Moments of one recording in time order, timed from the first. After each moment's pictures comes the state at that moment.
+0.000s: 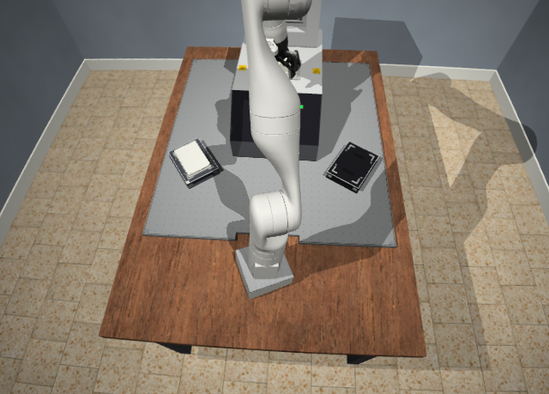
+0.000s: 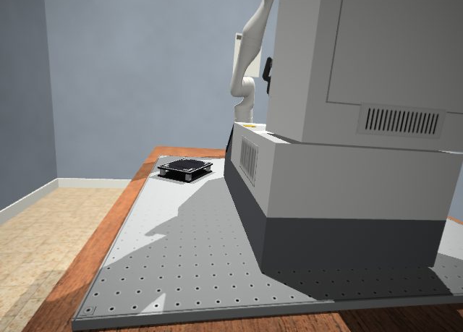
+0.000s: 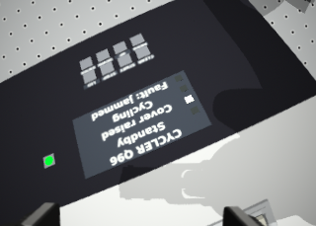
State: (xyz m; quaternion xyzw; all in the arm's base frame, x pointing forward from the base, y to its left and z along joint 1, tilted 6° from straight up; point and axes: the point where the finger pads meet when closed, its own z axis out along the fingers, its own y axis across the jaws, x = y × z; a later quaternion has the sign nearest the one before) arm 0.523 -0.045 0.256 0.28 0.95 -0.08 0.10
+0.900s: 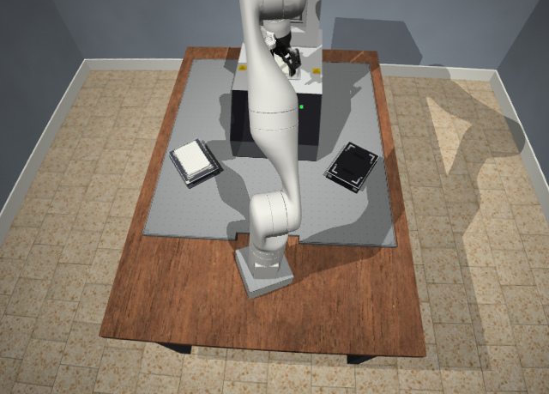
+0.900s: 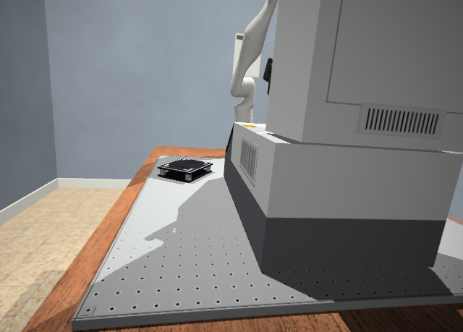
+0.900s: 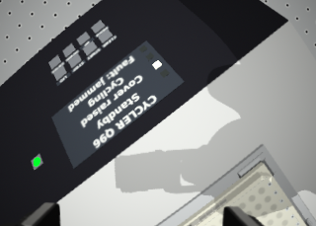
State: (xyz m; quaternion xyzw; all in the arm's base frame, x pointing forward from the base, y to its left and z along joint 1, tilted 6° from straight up) arm 0.547 -0.056 0.255 0.40 0.91 -0.07 0.09
